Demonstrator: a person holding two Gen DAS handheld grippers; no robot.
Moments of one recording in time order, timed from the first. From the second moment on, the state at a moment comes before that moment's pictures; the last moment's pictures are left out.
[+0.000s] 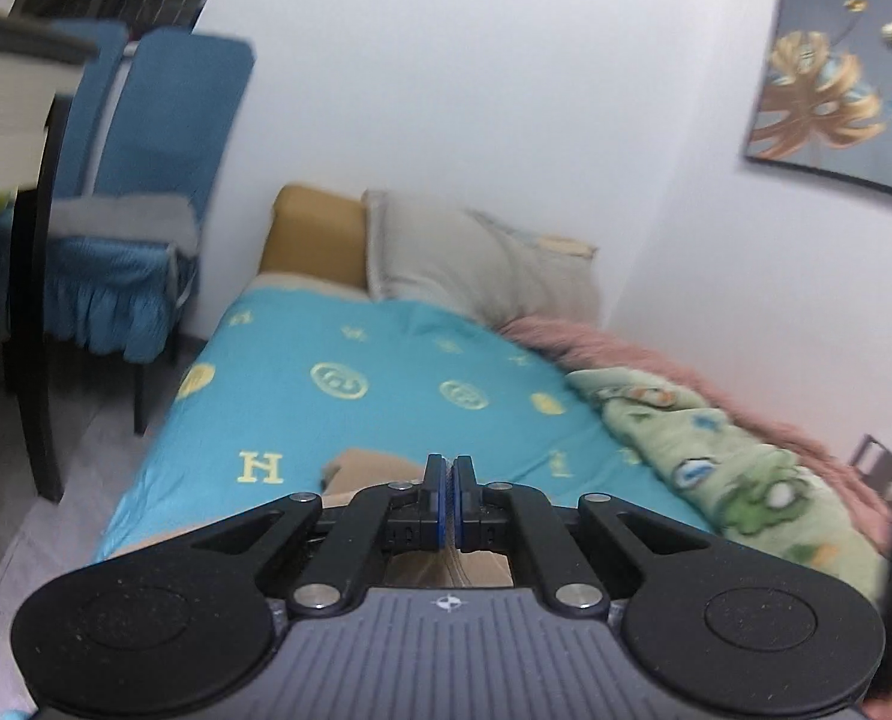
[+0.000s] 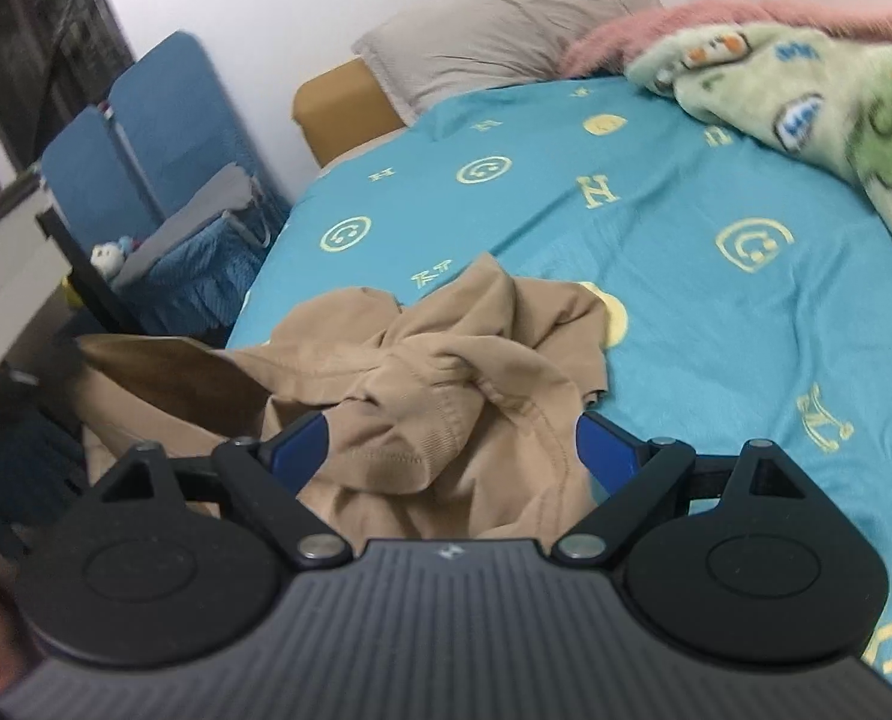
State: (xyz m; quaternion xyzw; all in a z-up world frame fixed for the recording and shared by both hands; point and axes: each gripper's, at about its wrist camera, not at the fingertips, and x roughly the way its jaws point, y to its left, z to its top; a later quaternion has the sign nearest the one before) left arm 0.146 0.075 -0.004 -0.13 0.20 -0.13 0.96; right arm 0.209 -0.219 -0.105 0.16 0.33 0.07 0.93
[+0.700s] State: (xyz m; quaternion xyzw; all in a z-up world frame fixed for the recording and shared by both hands) left arm 0.097 0.053 -0.064 0.03 0.33 -0.11 0.94; right arm 0.196 -0.247 -0.135 0.22 0.34 -0.08 0.91
